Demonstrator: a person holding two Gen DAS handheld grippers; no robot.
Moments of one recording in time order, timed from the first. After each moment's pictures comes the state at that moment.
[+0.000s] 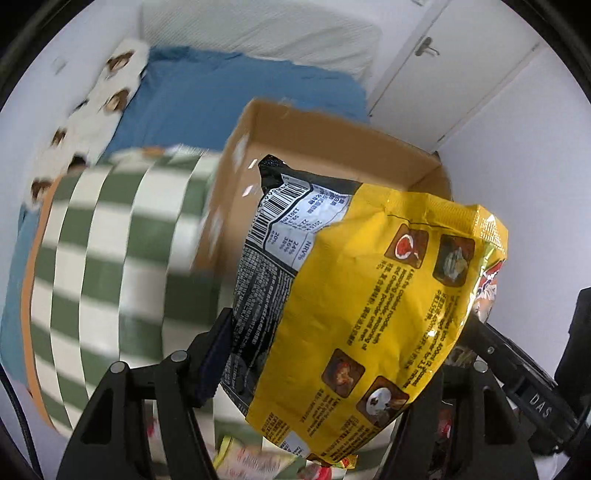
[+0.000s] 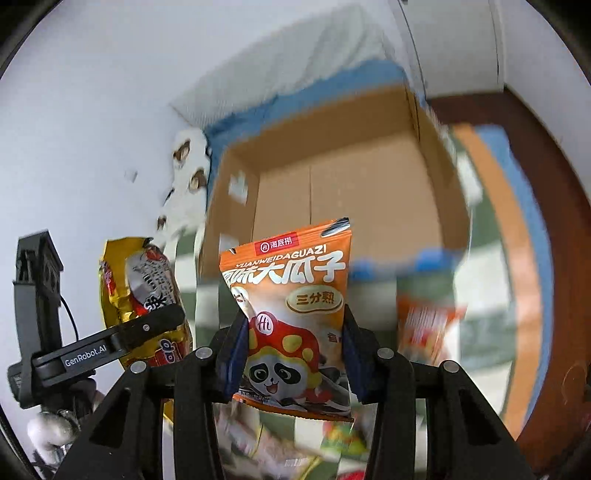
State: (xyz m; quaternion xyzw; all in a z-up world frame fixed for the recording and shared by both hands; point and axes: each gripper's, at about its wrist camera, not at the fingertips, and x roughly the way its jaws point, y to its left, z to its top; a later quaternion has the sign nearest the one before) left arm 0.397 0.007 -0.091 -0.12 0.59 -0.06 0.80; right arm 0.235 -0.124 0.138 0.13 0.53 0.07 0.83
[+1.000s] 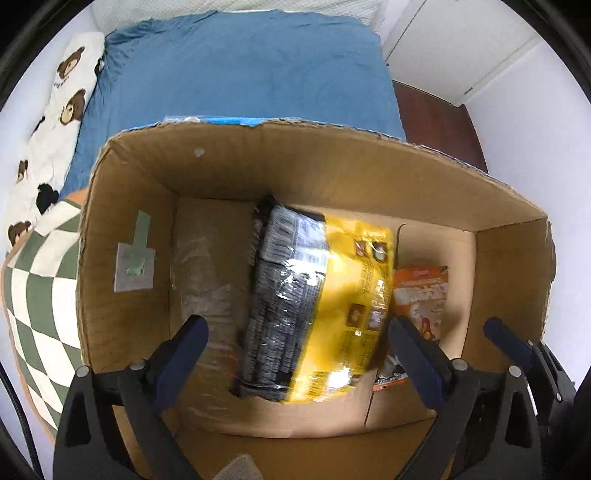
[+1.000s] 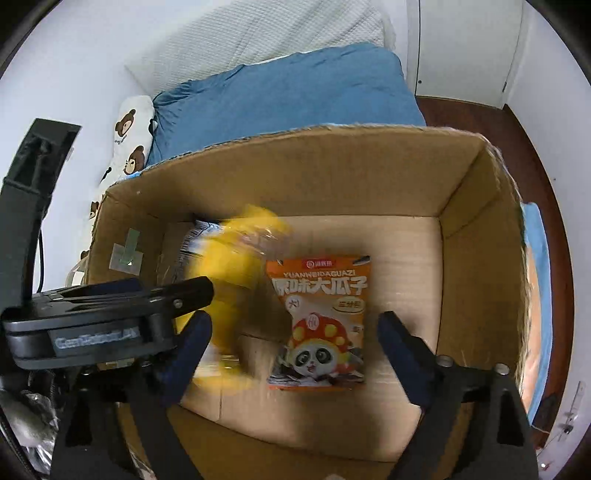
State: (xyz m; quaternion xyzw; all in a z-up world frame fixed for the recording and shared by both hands) left arm 0.586 -0.049 -0.198 -0.05 0.68 -0.05 0.73; right arm 0.456 -0.128 0.023 0.03 0.60 0.01 0.80
